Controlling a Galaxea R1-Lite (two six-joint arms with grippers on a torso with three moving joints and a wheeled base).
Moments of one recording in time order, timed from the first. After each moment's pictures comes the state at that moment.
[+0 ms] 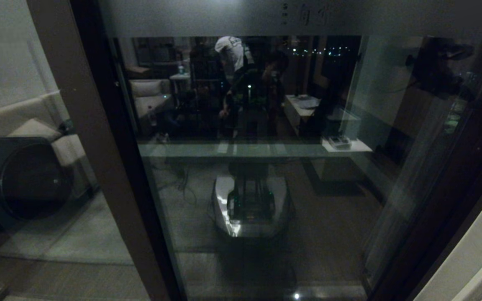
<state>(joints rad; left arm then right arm) 0.00 0.00 -0.02 0.04 0.00 0.01 -0.58 1.92 -1.78 0.21 0.51 -0.06</state>
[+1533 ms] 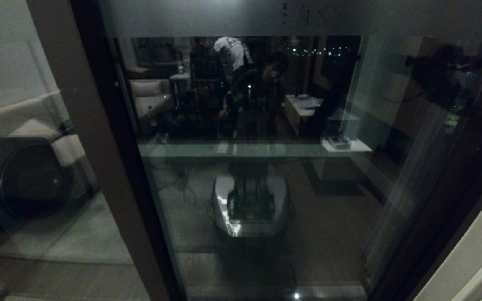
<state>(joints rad) 0.00 0.00 -0.02 0.04 0.00 0.01 -0.56 2.02 -1.81 0.16 0.50 -0.03</state>
